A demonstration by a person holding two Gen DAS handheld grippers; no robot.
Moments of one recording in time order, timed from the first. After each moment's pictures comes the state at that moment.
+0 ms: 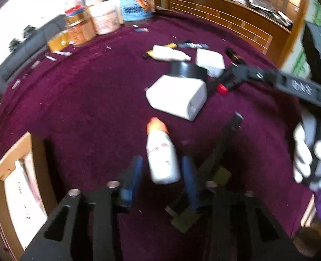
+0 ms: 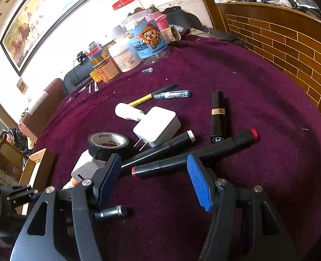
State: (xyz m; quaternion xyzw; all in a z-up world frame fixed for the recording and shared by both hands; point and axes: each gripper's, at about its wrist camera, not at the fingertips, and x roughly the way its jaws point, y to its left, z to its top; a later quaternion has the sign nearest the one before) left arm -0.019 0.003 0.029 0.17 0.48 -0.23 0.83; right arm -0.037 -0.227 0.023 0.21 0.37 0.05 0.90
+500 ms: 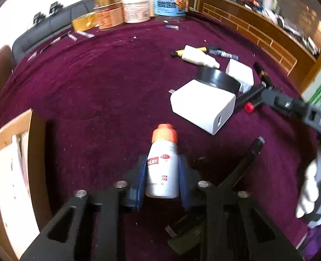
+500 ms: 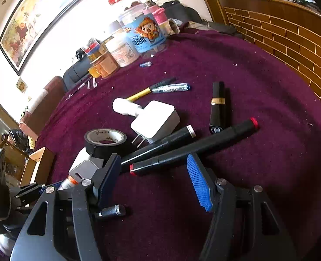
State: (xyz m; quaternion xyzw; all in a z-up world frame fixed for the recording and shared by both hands) left arm -0.002 0.012 0.017 0.08 0.50 -0.17 0.84; right arm -0.028 -0.230 0.014 0.22 0.40 0.06 0.89
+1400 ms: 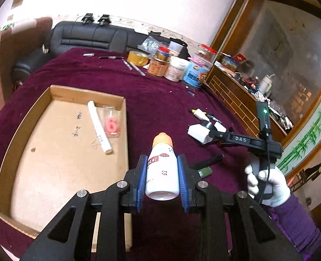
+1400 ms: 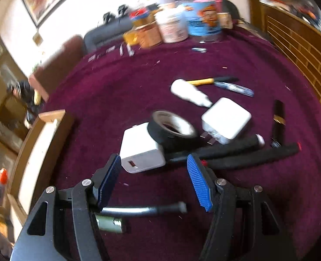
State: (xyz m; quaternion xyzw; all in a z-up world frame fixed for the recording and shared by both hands) left arm -0.129 0.172 0.091 -0.14 0.37 -0.16 0.91; right arm 0.000 -0.127 0.043 0.08 0.46 0.14 0.87
